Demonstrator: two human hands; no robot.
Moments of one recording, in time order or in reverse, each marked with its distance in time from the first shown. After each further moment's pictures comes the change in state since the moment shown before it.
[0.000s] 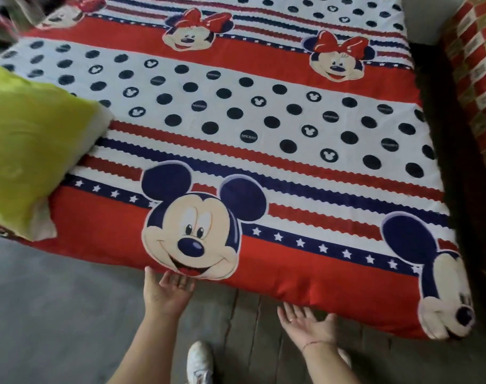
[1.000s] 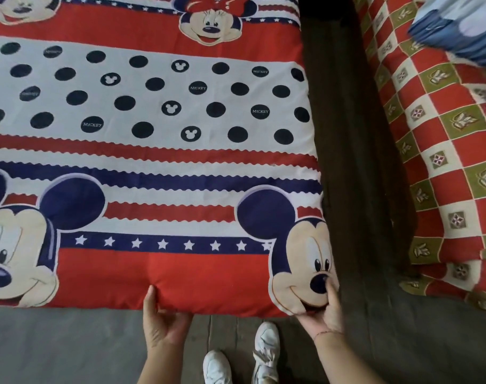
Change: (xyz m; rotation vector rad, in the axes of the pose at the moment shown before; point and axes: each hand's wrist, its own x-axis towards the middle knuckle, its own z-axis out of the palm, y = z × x) left_hand -0.023 -0.307 0.057 0.014 -0.223 -0.044; right_hand 0.017 -0.299 -0.095 -0.015 -0.164 -0.237
